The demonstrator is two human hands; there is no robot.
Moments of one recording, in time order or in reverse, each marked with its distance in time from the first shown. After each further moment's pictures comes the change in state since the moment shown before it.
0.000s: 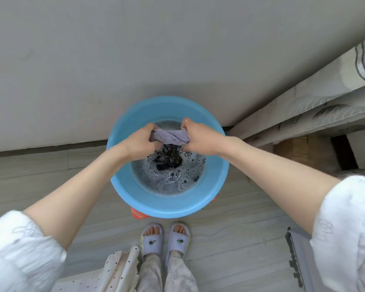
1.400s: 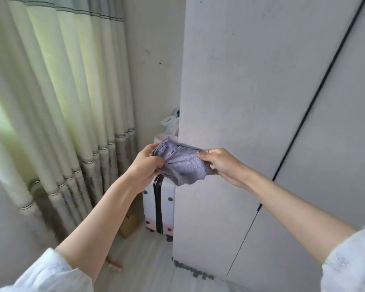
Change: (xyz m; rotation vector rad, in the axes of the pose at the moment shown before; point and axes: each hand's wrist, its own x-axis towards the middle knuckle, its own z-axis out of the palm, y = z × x) left_hand -0.469 0.544 0.373 -0.523 -0.638 0.686; right_hand -0.886 0.079 -0.027 1.071 1.341 0.461
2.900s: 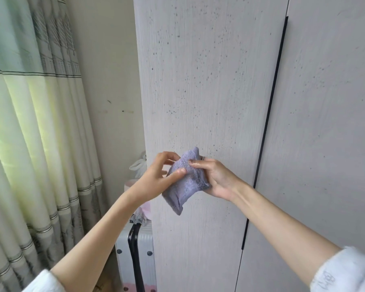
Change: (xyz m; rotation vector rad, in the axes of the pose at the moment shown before) left_hand 0.050 0.070 0.088 0.582 -0.465 0.627; right_hand 0.009 -0.055 -0.073 0.602 -0.062 -0.178
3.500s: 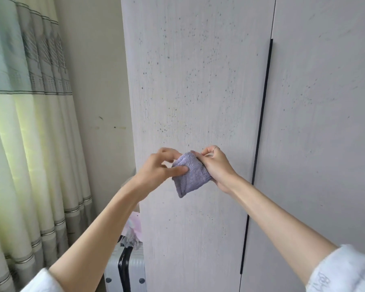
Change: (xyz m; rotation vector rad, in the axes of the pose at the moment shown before) left_hand 0.051 0.036 -0.007 -0.131 -0.039 -0.033; right_hand 0.031 -0.042 -0.017 -0.480 0.548 -0.261
